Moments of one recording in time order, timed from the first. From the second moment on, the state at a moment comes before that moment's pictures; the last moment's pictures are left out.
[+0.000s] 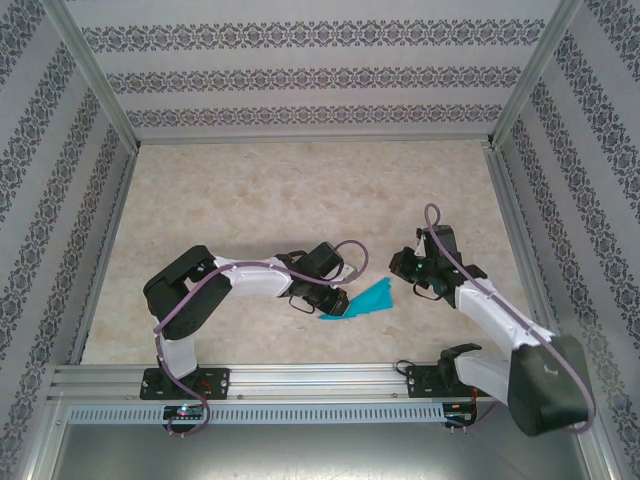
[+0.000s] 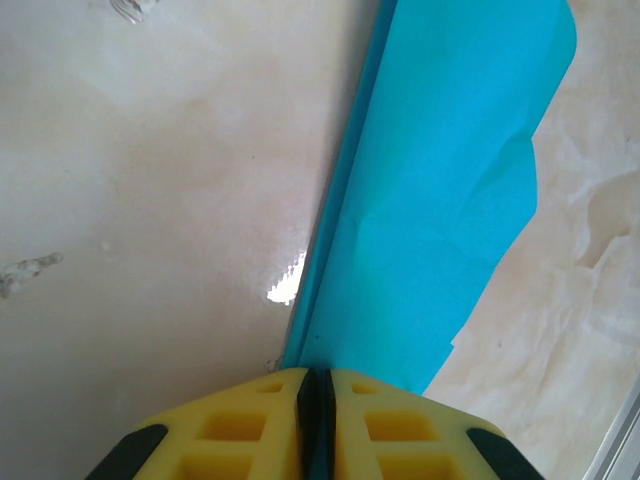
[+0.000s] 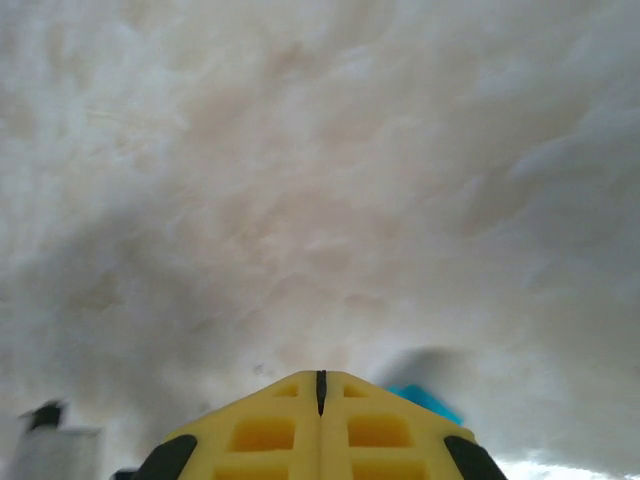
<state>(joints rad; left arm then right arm) -0.89 1.86 1.01 -0.25 0.39 -0.35 0.25 1.07 0.50 -0.28 -0.31 0.74</state>
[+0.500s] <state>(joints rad) -0.89 1.86 1.01 -0.26 0.39 -0.35 0.63 1.09 0.30 -0.08 -0.25 1.07</state>
